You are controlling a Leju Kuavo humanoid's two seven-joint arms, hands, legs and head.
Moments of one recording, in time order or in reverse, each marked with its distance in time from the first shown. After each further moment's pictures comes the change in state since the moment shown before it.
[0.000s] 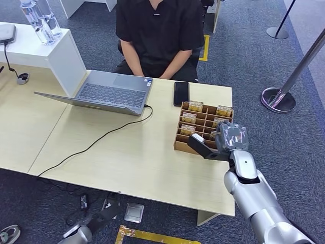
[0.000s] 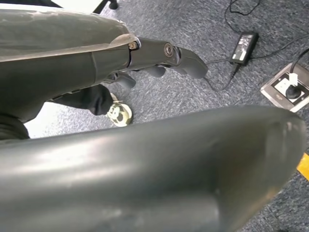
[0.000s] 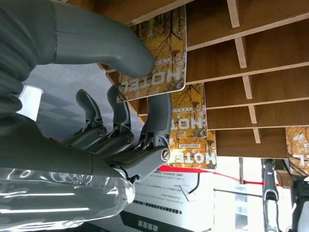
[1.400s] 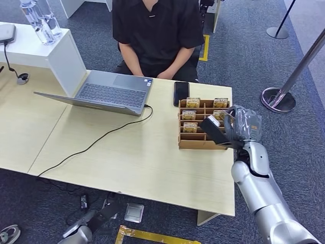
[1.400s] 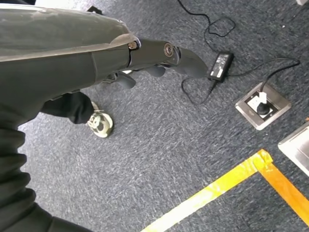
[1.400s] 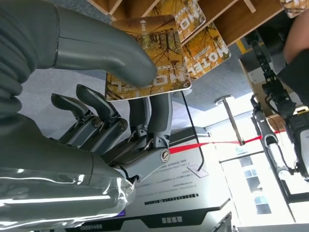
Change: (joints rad) left arm -0.003 0.000 0.000 0.000 0.003 0.057 -0.100; right arm -0.013 -0.004 -0.123 -0.087 -0.175 -0.183 -0.159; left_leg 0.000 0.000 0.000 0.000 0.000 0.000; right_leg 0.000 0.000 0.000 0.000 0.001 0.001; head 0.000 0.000
